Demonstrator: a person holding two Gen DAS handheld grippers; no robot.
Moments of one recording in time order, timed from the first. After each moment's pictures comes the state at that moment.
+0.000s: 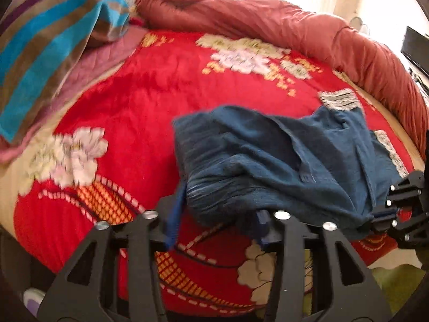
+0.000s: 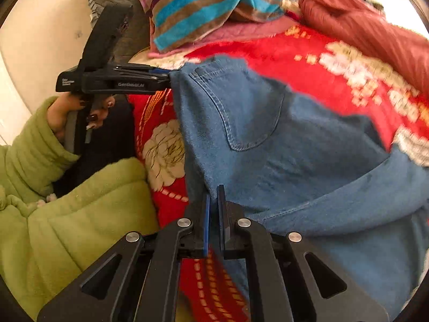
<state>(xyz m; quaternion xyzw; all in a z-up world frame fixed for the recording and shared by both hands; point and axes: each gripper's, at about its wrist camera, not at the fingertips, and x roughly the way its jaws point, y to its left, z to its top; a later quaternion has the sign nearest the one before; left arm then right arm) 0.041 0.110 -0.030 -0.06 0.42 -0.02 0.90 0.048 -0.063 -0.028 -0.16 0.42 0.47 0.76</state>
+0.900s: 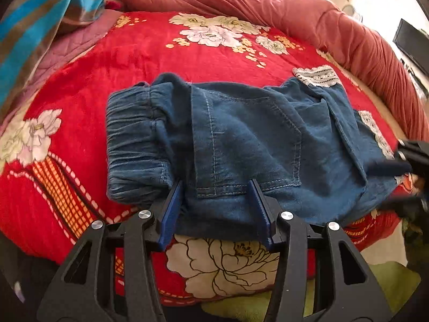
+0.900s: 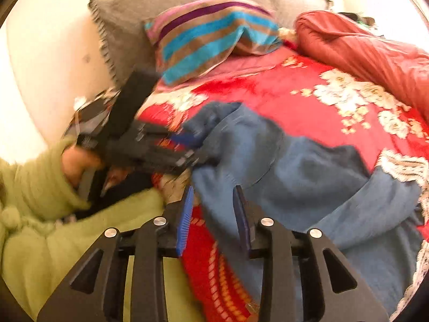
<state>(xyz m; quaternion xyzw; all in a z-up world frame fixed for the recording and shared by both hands) 0.043 0.059 -0.040 -0.06 0.45 -0.07 0.89 0.049 -0.076 0.016 -0.11 0.36 0.47 0.80</state>
